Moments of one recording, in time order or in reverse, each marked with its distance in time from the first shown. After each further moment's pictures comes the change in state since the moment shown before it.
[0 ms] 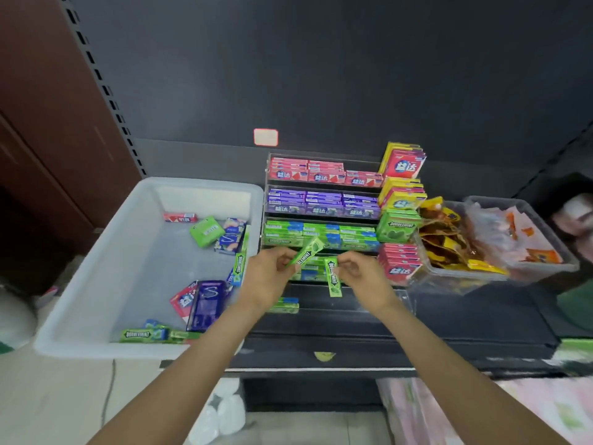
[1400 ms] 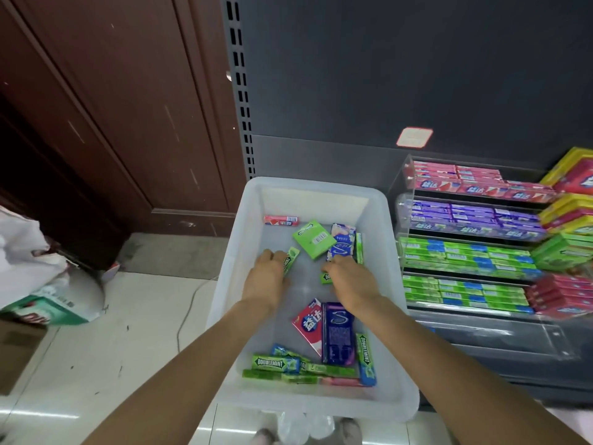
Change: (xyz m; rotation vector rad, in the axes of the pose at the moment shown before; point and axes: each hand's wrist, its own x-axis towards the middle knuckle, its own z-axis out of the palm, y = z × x) left_hand 0.067 -0.201 -0.146 0.547 -0.199 -0.169; right_hand 0.101 -0.115 0.221 -0.827 -0.299 -0.143
